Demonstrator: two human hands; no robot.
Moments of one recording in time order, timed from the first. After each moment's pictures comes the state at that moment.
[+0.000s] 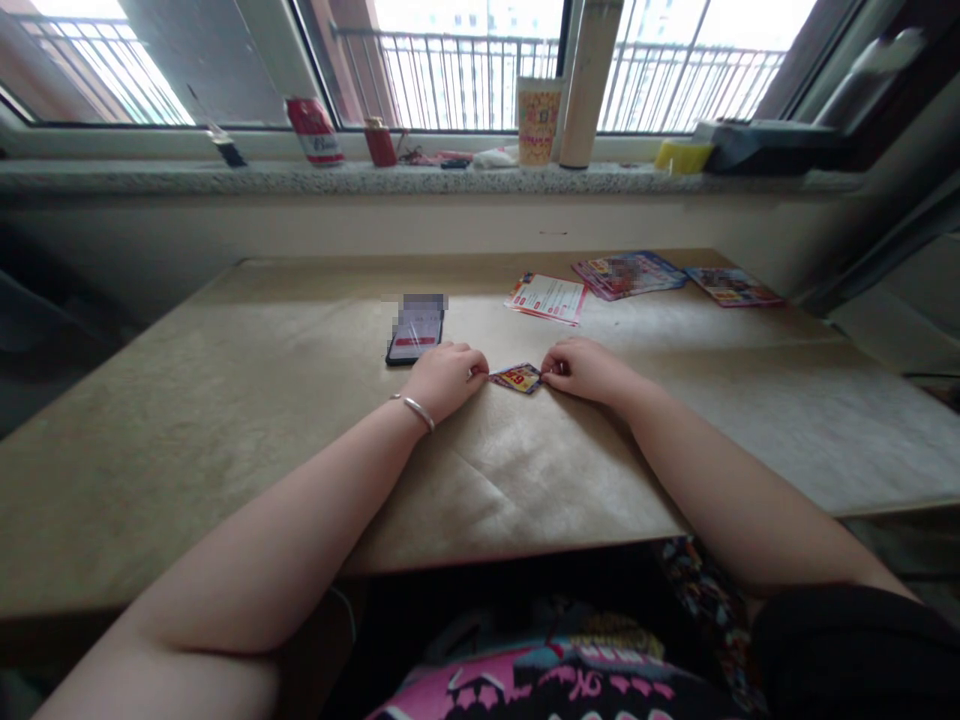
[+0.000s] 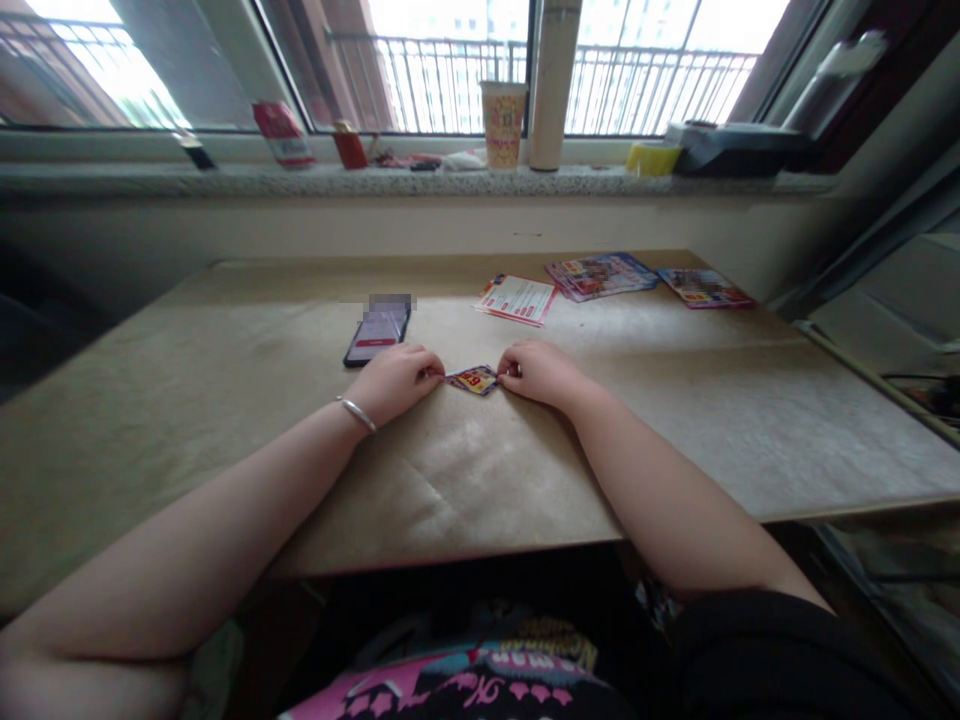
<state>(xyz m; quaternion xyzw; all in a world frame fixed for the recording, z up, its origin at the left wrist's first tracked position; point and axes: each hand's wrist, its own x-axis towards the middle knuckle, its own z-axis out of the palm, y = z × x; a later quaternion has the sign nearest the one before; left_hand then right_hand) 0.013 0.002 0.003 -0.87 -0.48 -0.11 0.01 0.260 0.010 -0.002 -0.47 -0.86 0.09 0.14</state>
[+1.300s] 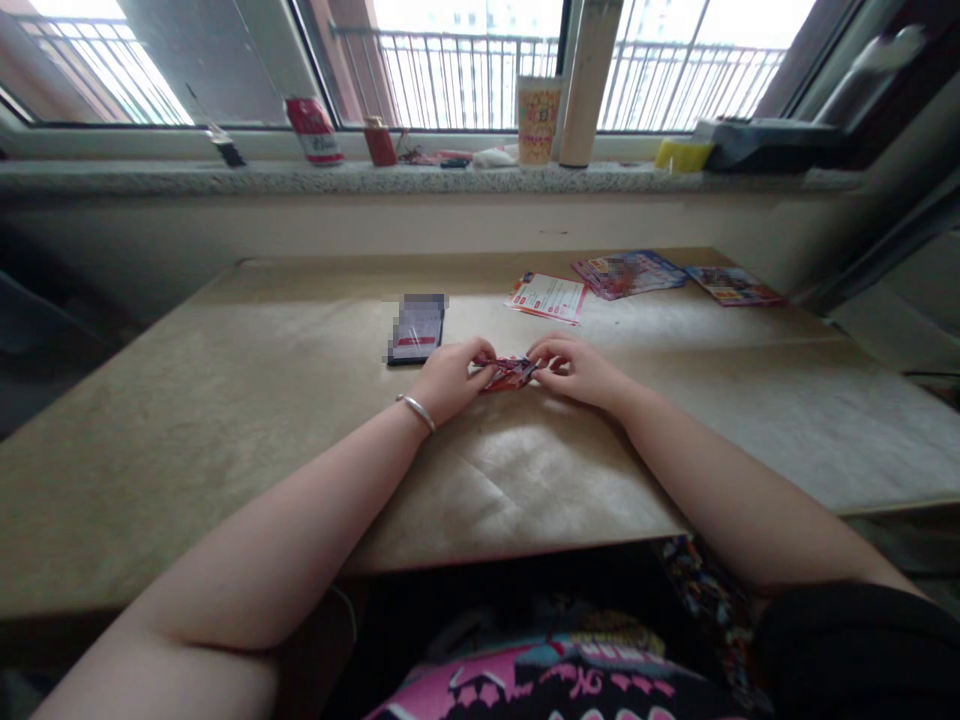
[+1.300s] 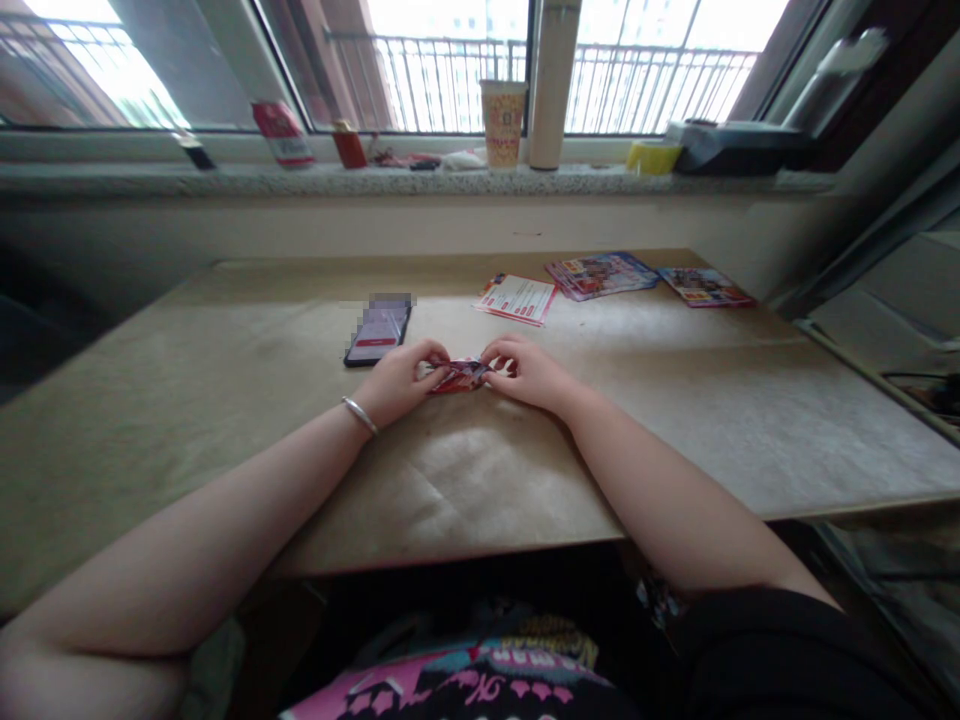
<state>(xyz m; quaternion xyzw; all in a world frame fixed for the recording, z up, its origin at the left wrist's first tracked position) 0.016 0.002 -0.008 -0.84 -0.45 -0.28 -0.09 0.249 0.000 -0.008 -0.38 -0.82 0.27 0.34</state>
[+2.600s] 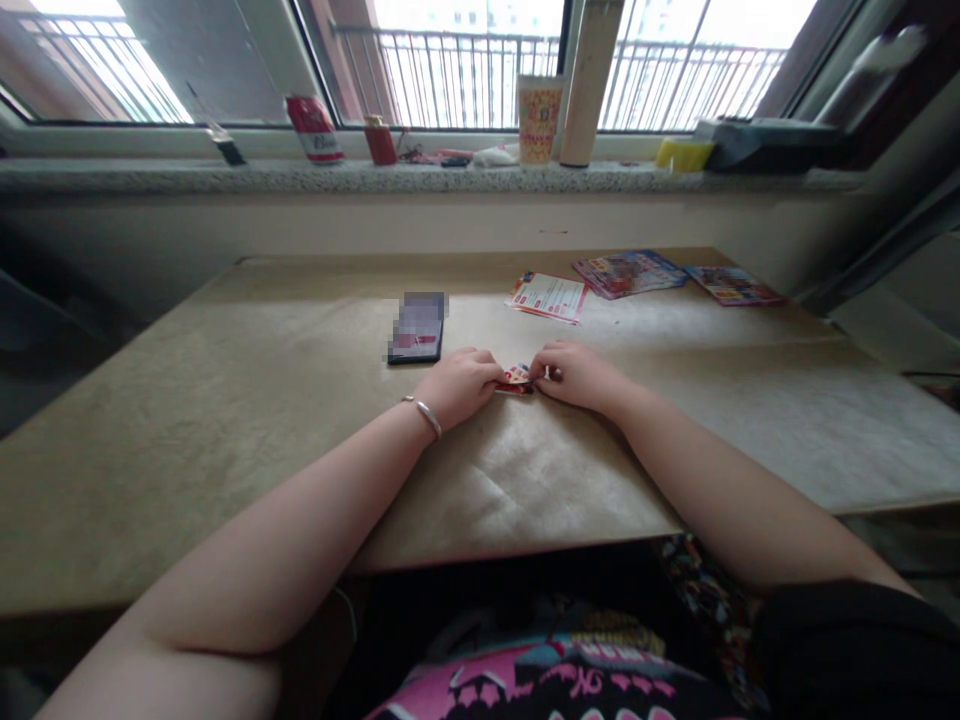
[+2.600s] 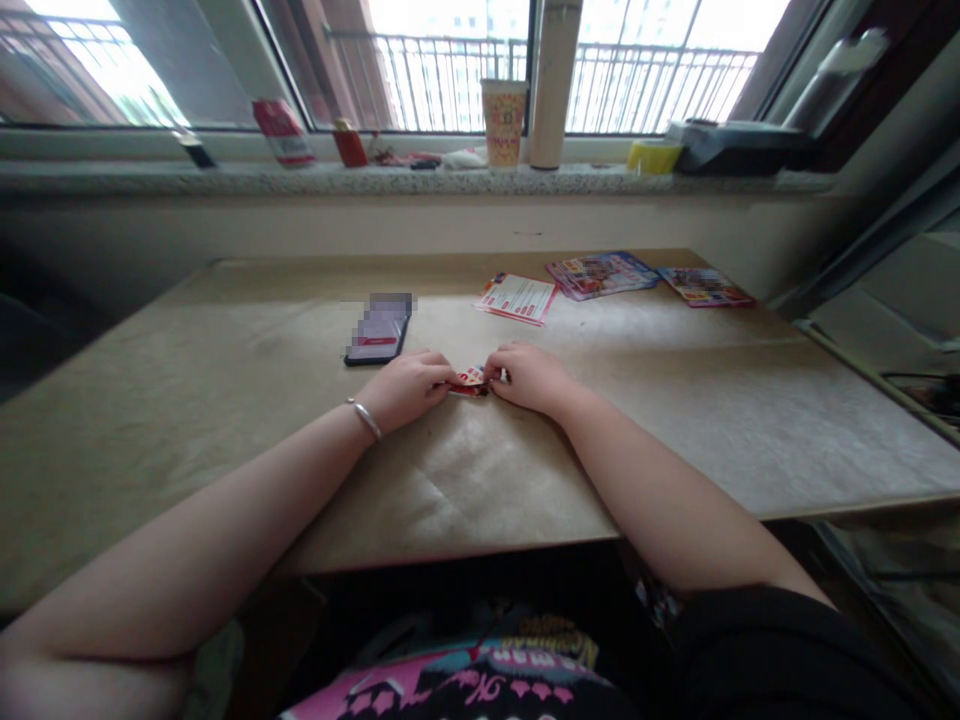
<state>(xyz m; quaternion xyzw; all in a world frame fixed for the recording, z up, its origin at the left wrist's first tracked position) 0.021 -0.004 -0.002 -0.92 -0.36 -0.15 0.00 0.248 0.000 -0.004 -0.40 -0.89 0.09 0.20</state>
